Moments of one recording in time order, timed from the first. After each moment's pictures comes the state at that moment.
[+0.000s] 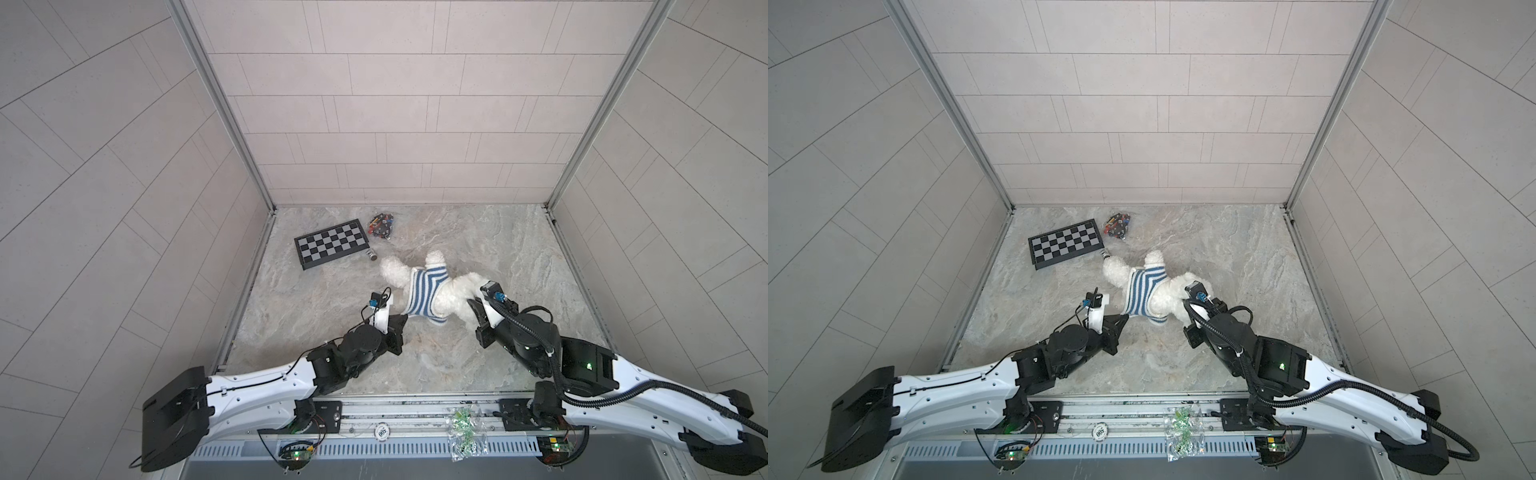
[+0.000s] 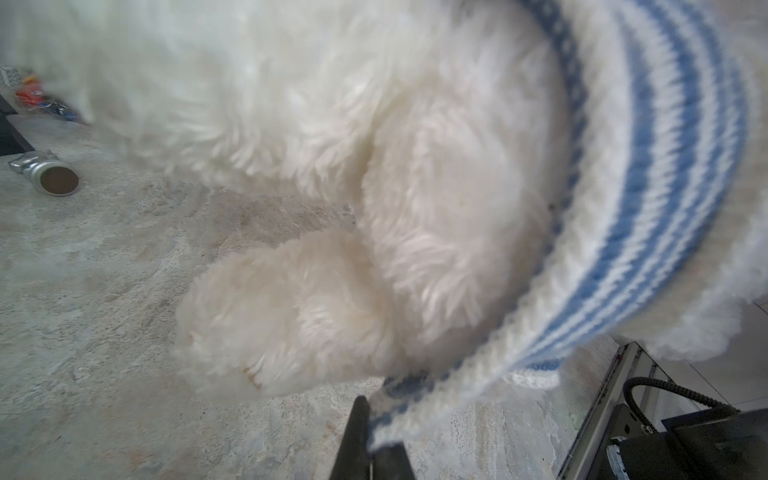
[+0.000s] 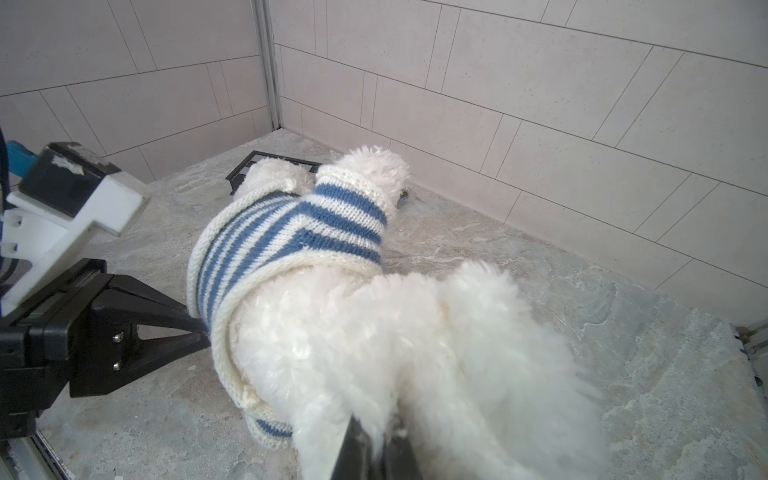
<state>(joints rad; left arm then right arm) -1.09 0.98 0.33 0.31 -0.33 -0.54 1.12 0.66 0.72 -0.45 0.61 0.14</state>
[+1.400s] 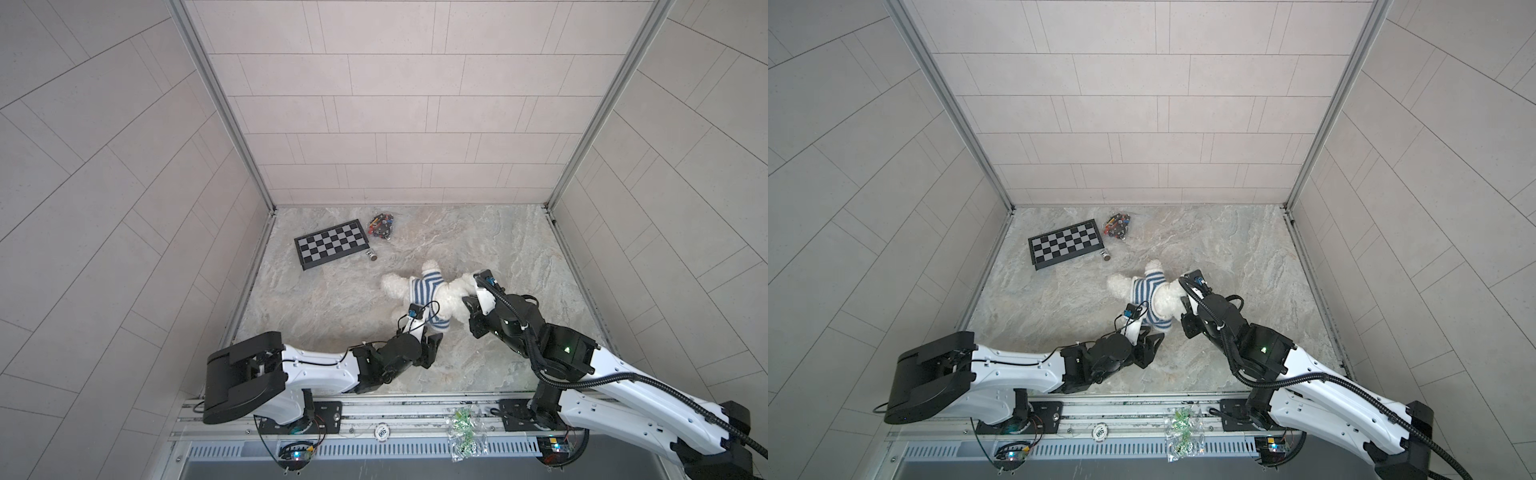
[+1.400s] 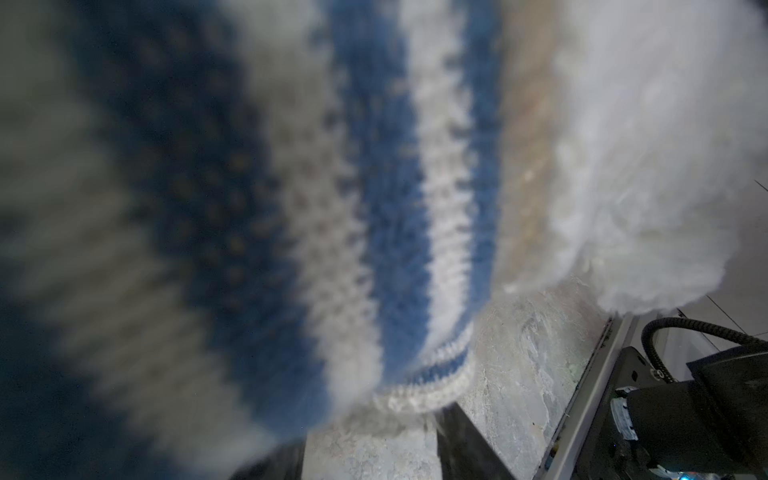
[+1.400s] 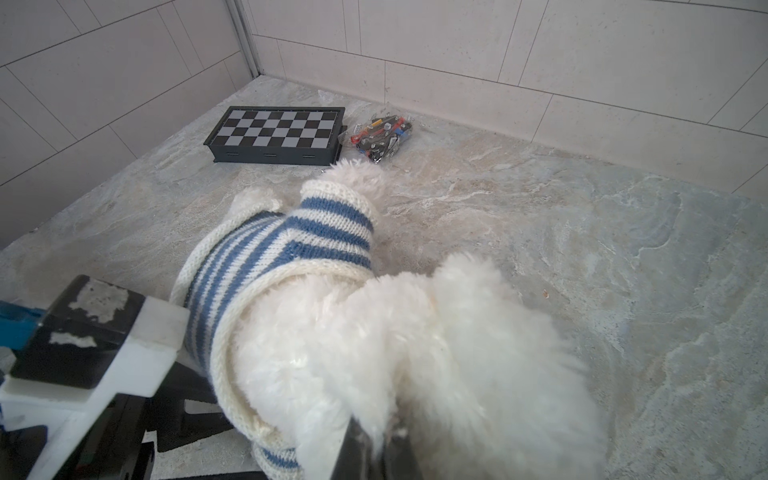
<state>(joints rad) -1.25 1.42 0.49 0.45 -0.38 -0.61 0.89 0.76 0.71 -0.45 0.35 0.26</state>
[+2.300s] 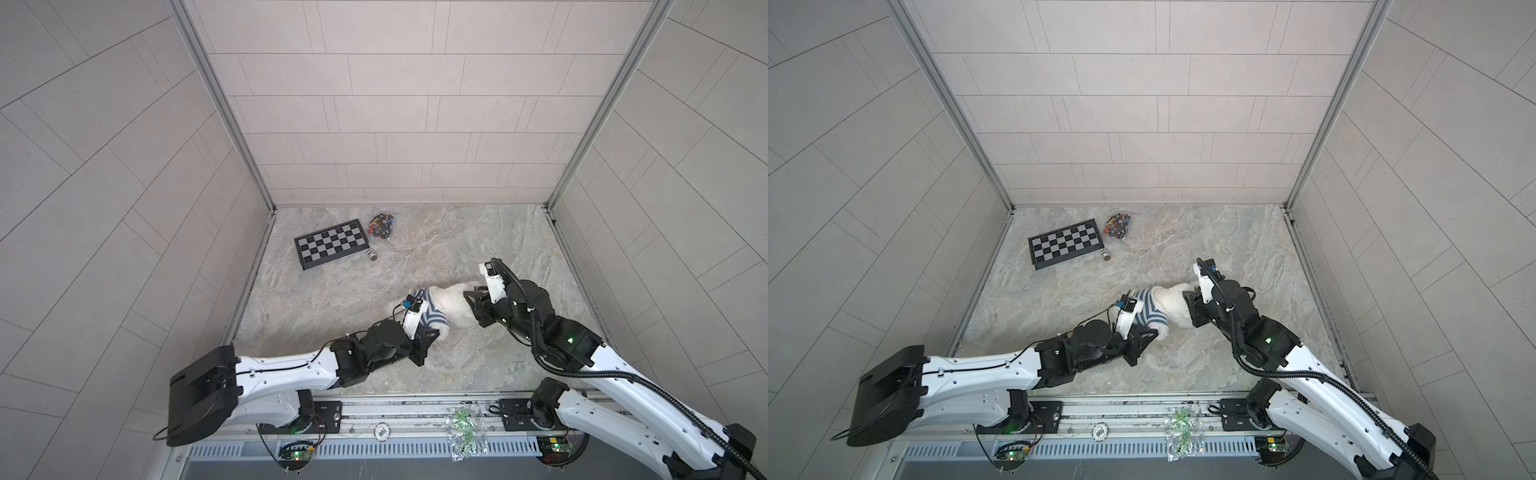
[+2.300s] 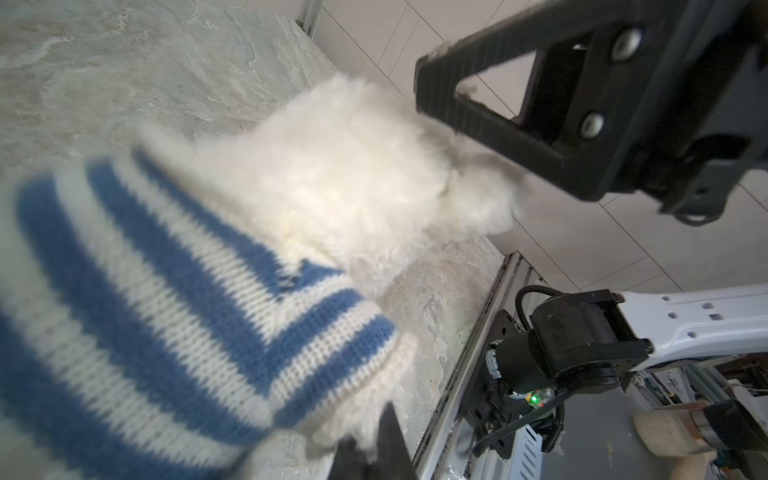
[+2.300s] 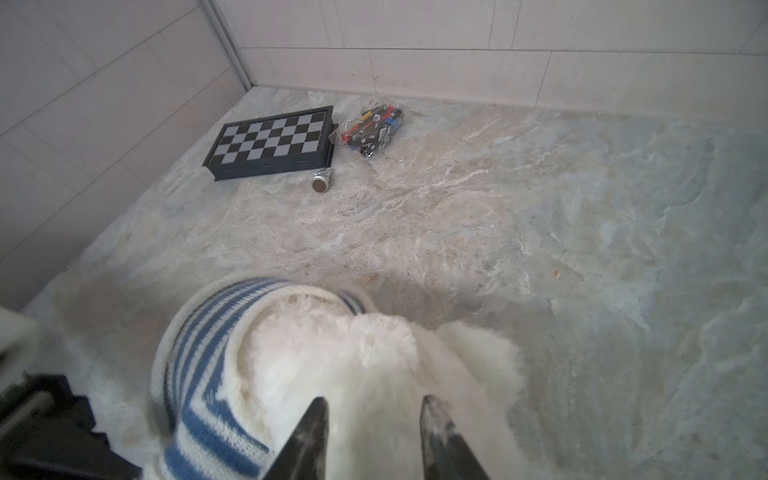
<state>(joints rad) -1.14 1.13 0.50 0.28 -0.03 -0.59 0.67 0.77 0.71 -0.45 0.10 0.29</state>
